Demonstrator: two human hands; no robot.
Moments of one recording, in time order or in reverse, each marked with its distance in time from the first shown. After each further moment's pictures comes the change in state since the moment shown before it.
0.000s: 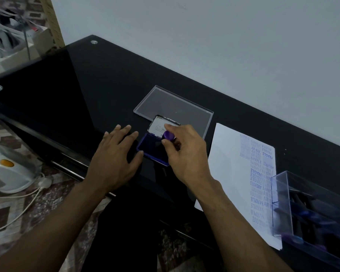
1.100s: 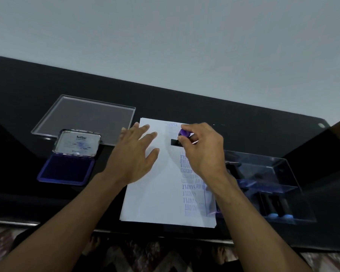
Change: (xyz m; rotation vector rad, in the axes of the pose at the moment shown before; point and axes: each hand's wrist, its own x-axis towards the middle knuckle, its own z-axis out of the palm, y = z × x) left_hand 0.079 0.197 0.094 -0.114 -0.195 0.386; right_hand -0.033 0.144 -0.153 -0.137 0.307 0.338
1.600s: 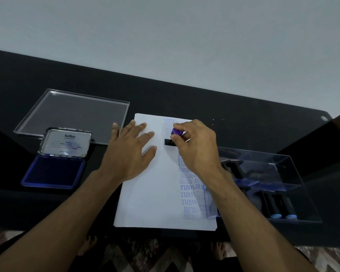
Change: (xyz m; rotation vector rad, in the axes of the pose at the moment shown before) left_hand 0.014 -0.019 0.024 0.161 -0.029 0.041; right_hand 0.012 0.010 0.018 -0.046 -0.089 0.002
